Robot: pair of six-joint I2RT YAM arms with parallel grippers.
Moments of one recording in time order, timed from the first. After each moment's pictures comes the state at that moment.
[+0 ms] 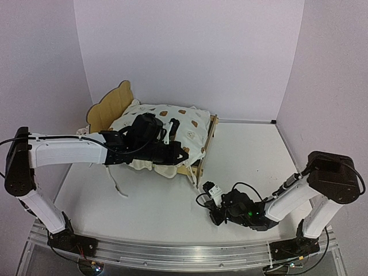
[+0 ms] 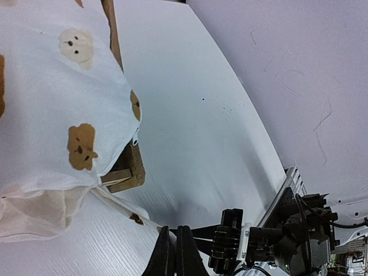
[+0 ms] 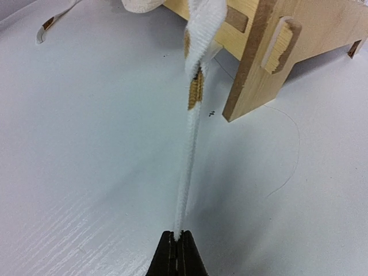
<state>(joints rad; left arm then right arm) -0.98 1.61 1.22 -0.15 0.12 -0.67 1.16 1.68 0.41 0.65 0.38 0.20</state>
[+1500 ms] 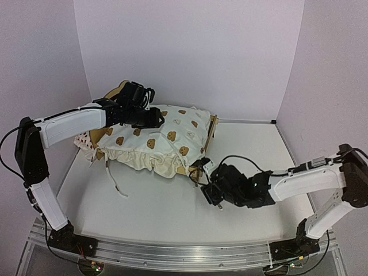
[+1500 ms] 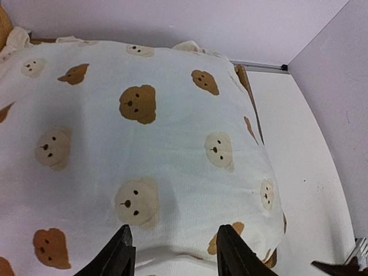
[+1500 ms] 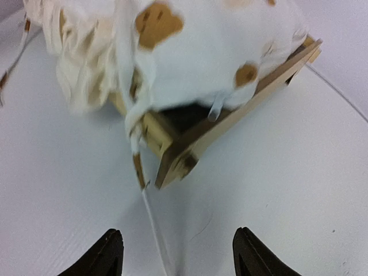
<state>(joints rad) -0.67 1.73 1.53 -0.41 -0.04 -0.44 1.11 1.51 0.84 -0.10 0.54 0.21</state>
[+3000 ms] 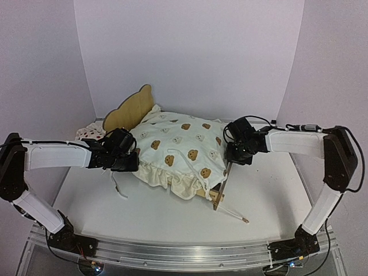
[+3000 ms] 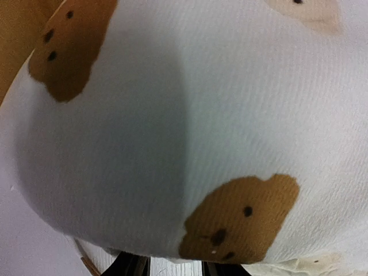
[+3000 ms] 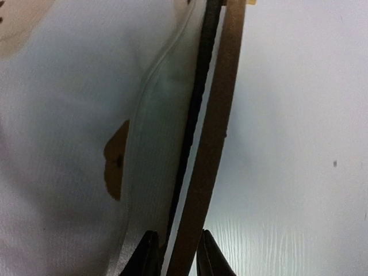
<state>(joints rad) -0.72 1.48 0.90 -0.32 -0.26 -0.62 0.61 1.75 1.22 -0.49 0.24 0.73</state>
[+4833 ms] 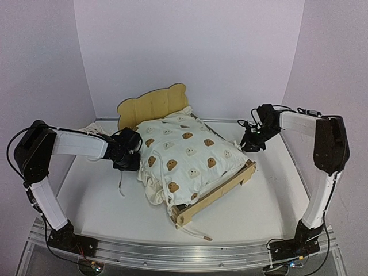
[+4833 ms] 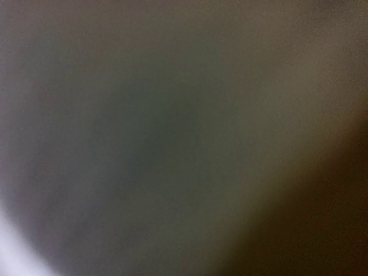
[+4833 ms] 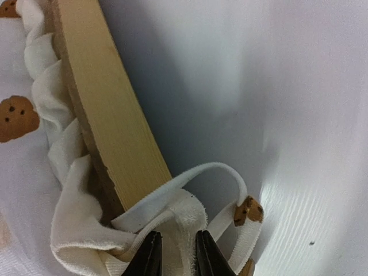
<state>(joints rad) -0.62 1.75 1.06 -0.36 -0.25 -0.51 0.21 1.92 1.46 -0.72 -0.43 0.24</state>
